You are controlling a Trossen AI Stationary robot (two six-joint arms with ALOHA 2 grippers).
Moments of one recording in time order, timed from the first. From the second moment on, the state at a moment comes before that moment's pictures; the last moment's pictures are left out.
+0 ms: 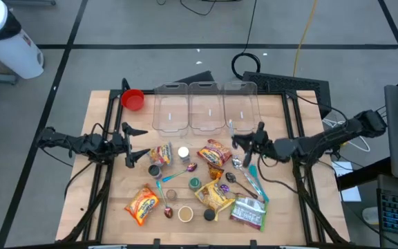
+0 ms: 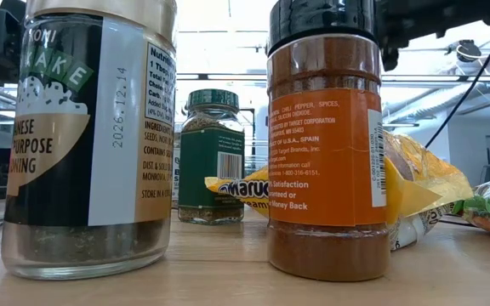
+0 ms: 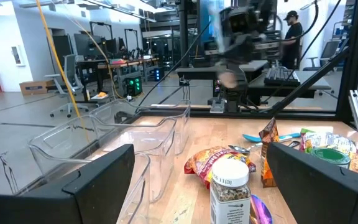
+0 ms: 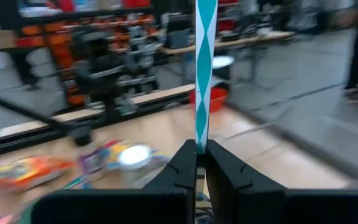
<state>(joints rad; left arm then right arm) -0.26 0.01 0.02 0.07 -0.45 0.07 0.24 1.03 0.49 0.45 0.68 0.17</state>
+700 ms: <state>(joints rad) -0.26 0.01 0.02 0.07 -0.45 0.07 -0.62 1.17 0.49 0.13 0.09 0.37</state>
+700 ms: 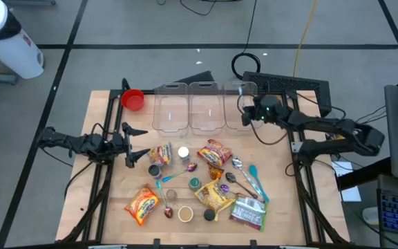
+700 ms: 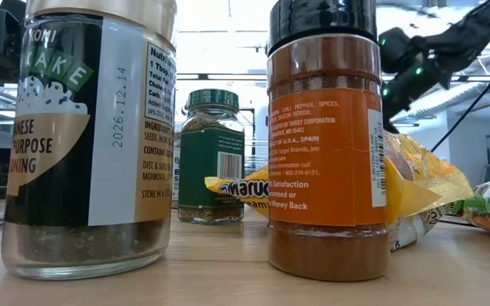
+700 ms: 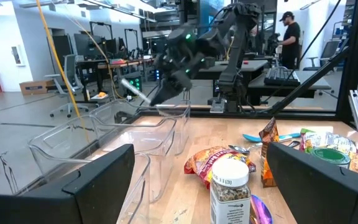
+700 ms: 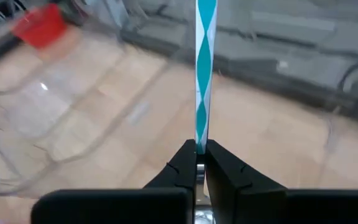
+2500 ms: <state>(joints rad) -0.26 0.01 0.02 0.07 -0.45 0.07 0.34 0.91 0.52 0.43 -0.15 0.19</state>
